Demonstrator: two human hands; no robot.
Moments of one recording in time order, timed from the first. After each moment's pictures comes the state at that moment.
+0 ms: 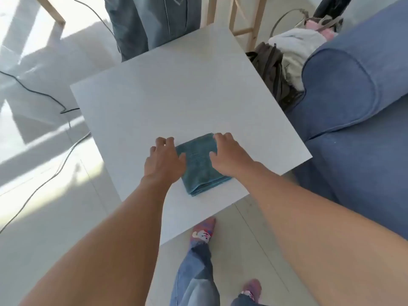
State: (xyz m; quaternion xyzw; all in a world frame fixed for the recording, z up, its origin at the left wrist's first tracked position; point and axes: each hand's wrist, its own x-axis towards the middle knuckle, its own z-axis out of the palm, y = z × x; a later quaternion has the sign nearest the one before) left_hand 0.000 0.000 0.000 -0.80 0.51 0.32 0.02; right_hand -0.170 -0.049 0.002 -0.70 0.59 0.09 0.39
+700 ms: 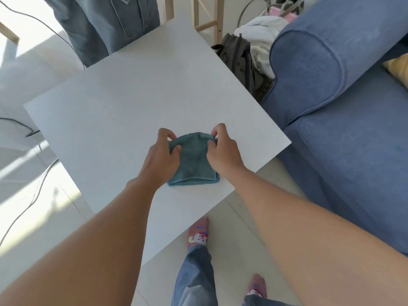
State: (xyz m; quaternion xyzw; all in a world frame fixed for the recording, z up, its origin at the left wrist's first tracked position) left_hand -0.035 -0.024 -0.001 -0.71 0.51 0.45 -0.16; right_hand -0.202 -0.041 -0.016 -0.53 0.70 -0.16 0.45
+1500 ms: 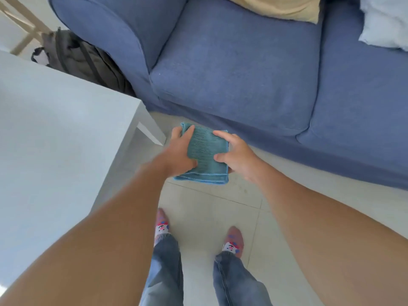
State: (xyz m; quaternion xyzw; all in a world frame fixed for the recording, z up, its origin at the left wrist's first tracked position) left_hand -0.366 0.091 -0.013 -0.42 0.76 0.48 0.13; right_hand -0.522 0.197 -0.019 -0.22 0.74 -0.33 0.54
